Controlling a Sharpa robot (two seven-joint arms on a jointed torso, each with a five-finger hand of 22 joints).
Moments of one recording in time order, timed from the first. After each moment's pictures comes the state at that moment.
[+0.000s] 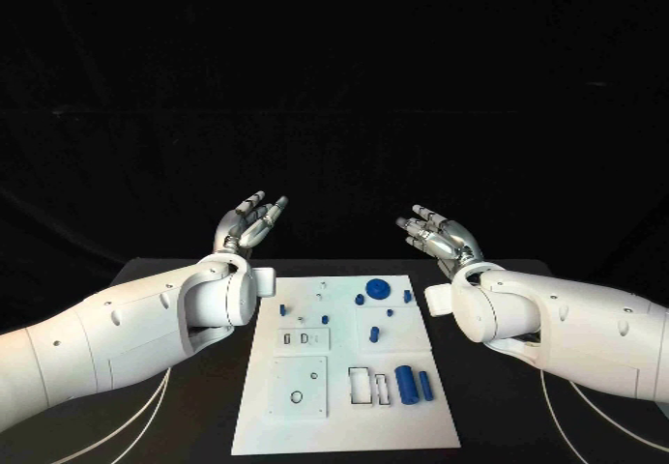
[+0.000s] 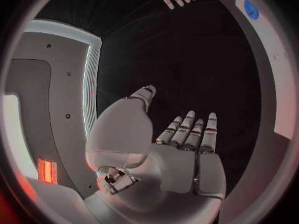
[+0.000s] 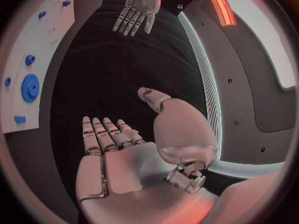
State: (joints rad) left arm 1.15 -0.70 -0.02 1.36 0.04 -0.66 0.52; left_hand 1.22 -0.06 0.20 0.20 0.30 0.25 0.14 0.05 0.07 0.42 0.24 0.08 0.05 0.23 0.22 0.03 0.04 0.09 0.33 0.28 0.05 0.05; right arm 1.20 -0.76 -0.13 1.45 -0.03 -0.56 0.44; right_hand 1.01 -0.05 0.51 0.02 0.31 0.24 0.14 0.03 0.07 0.24 0.28 0.02 0.03 0.23 0.27 0.03 0.05 0.05 0.24 0.28 0.04 0.03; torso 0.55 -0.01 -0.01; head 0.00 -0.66
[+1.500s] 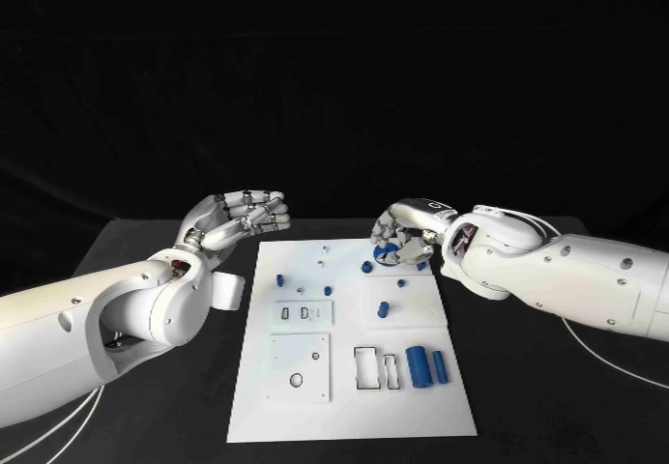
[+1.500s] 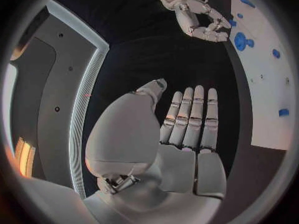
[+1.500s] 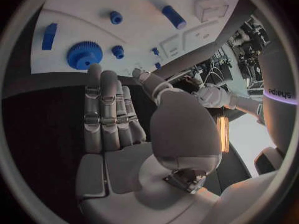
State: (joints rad) left arm 1.21 -0.96 -0.02 1.71 -0.05 -0.44 0.48; left_hand 1.41 -0.12 0.29 0.16 0.30 0.82 0.21 0.27 0.19 1.01 0.18 0.15 0.07 0.92 0.15 0.27 0.18 0.17 0.76 0.26 0.25 0.11; right arm 1.36 -0.73 -0.16 1.41 -1.46 -0.31 0.00; right_hand 1.20 -0.22 0.45 -0.09 0.30 1.00 0.15 0.23 0.35 1.21 0.08 0.07 0.15 1.35 0.00 0.76 0.70 0.17 1.22 0.10 0.55 0.30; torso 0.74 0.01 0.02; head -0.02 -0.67
